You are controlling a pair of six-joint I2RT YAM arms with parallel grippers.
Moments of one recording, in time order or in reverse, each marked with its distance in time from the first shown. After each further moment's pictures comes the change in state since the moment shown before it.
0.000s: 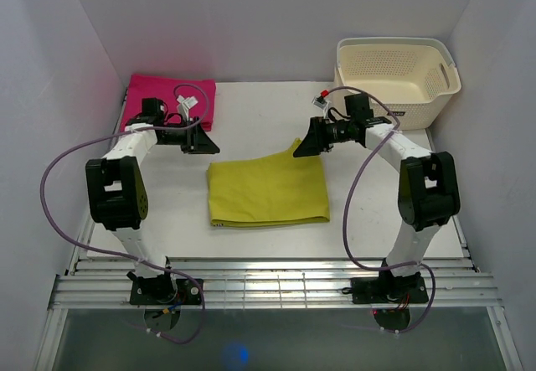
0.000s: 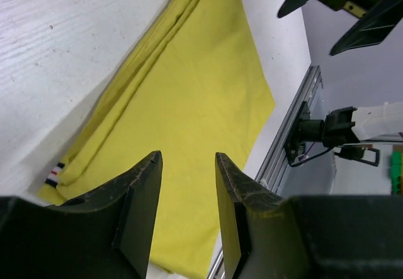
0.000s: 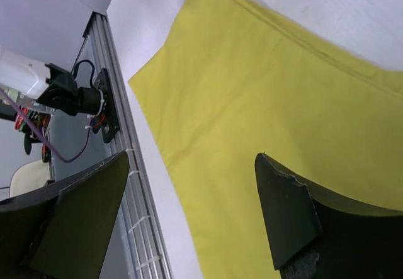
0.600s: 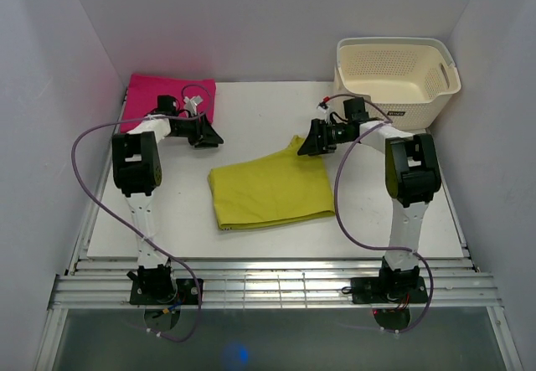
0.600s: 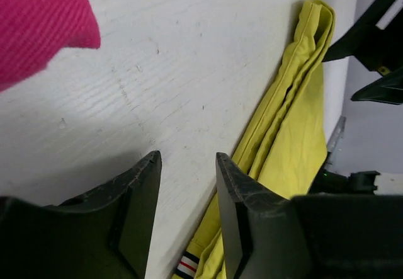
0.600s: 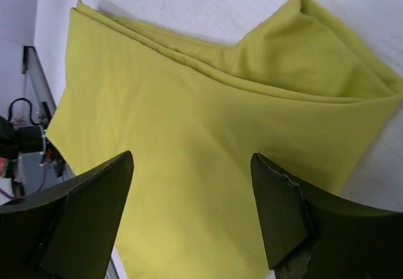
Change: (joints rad) left arm -0.018 0.494 0.310 0.202 -0.094 -0.280; right arm -0.061 0.317 0.097 0.080 0.113 0.040
